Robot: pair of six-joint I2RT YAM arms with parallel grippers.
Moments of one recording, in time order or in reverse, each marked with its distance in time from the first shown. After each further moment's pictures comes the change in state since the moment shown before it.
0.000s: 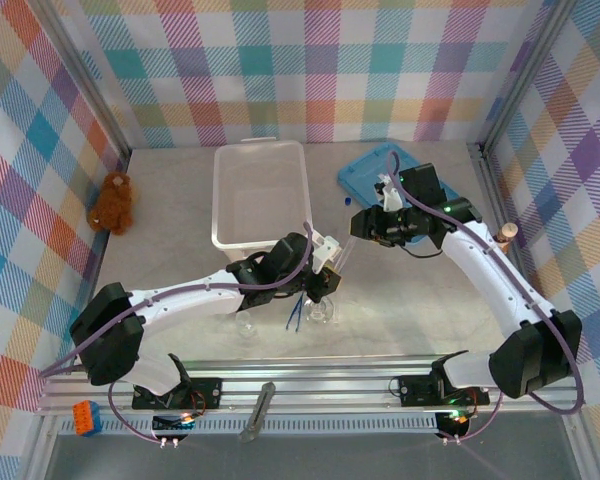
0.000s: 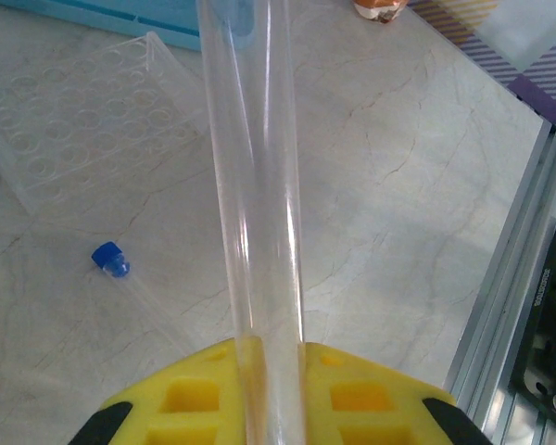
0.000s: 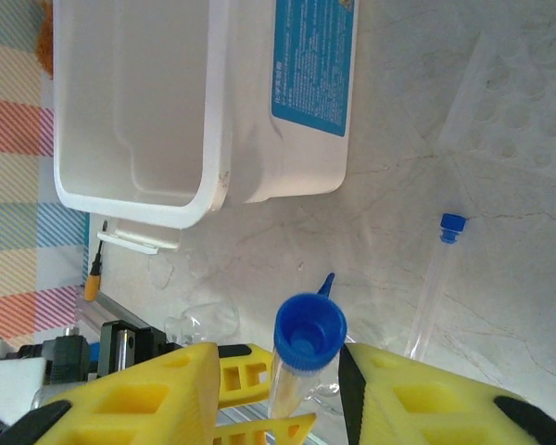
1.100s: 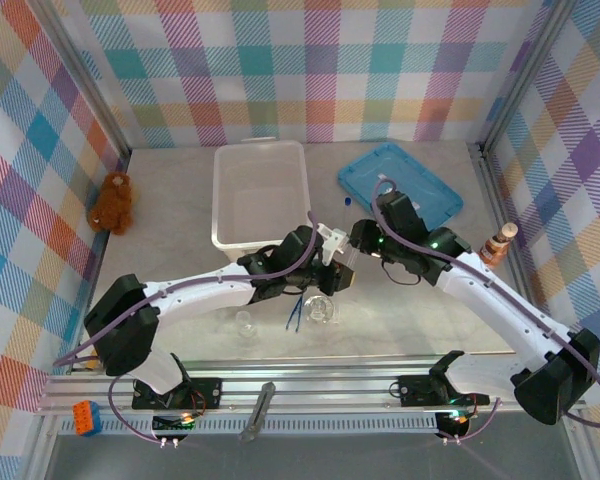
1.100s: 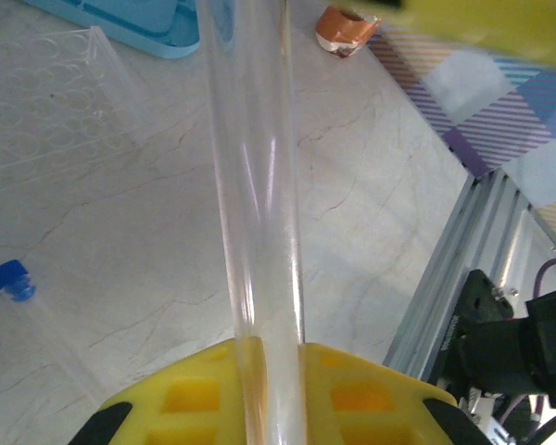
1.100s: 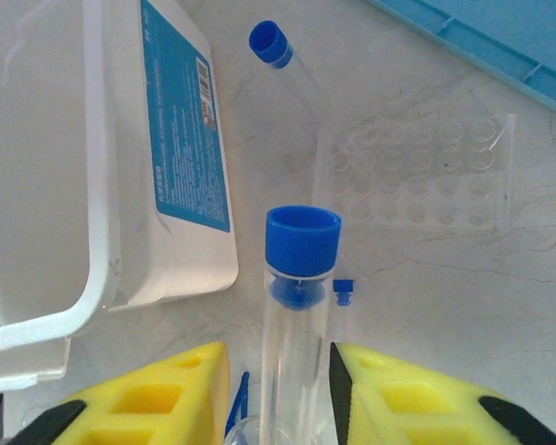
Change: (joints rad) left arm 0.000 0.081 0.084 0.031 0.091 -0.183; right arm 0.277 -0.165 -0.117 0.090 0.676 0.292
